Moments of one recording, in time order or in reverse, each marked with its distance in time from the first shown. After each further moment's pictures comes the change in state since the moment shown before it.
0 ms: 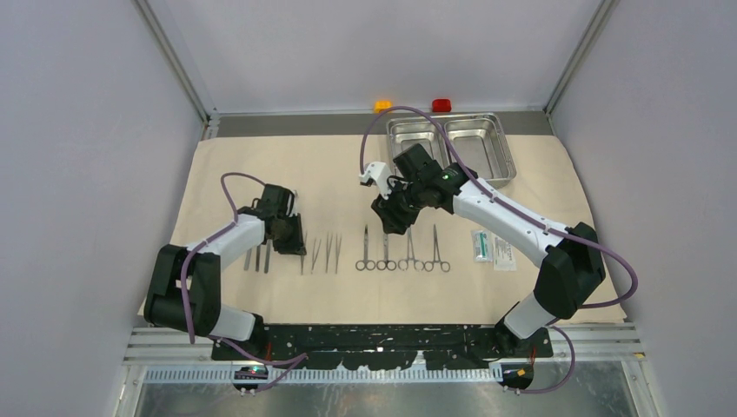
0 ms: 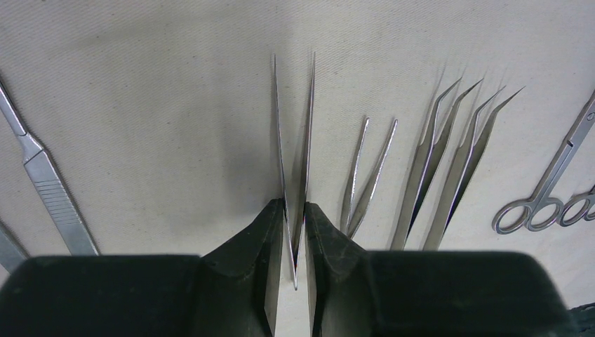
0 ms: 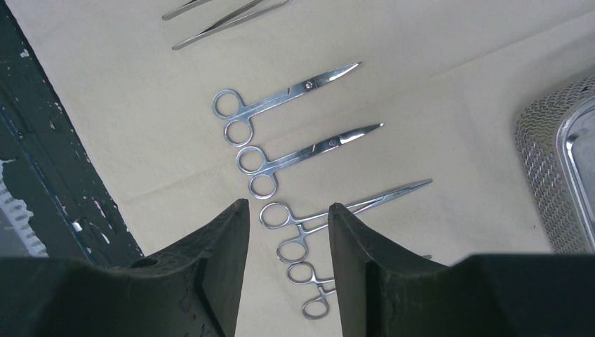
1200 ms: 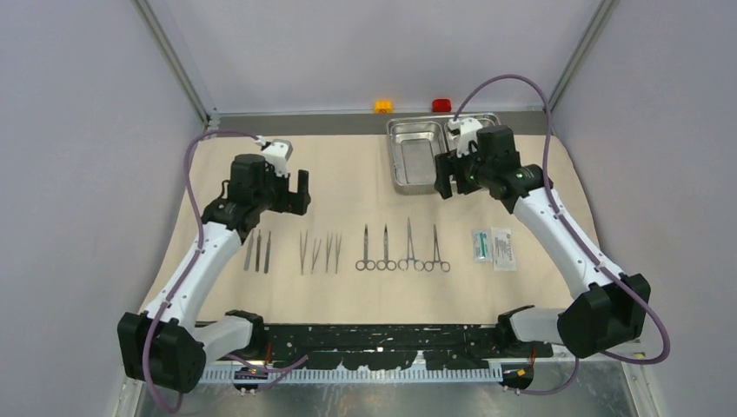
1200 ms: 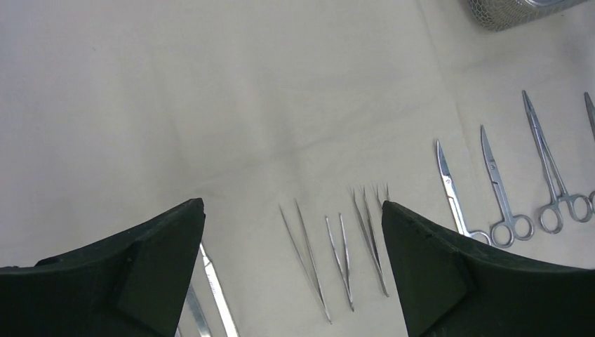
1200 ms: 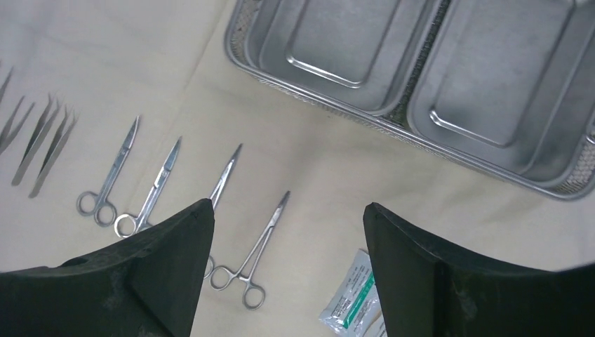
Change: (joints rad) left arm 0.001 -0.283 0.223 0.018 -0.031 0.291; right arm -0.368 -0.249 -0.132 0.144 0.176 0.248
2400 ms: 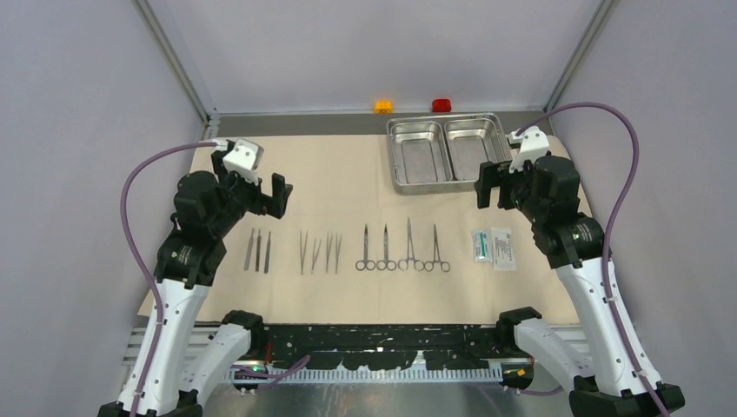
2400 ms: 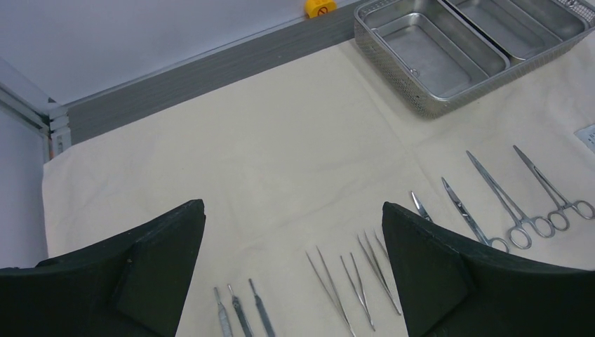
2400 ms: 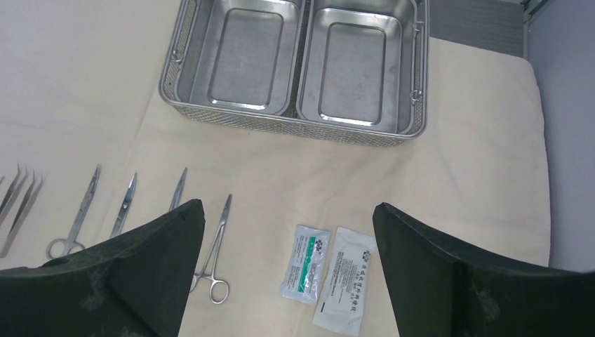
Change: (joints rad) left arm 0.033 -0.371 0.101 -0.045 0.075 0.187; right arm -0.143 -0.462 -0.117 -0.043 0.185 0.050
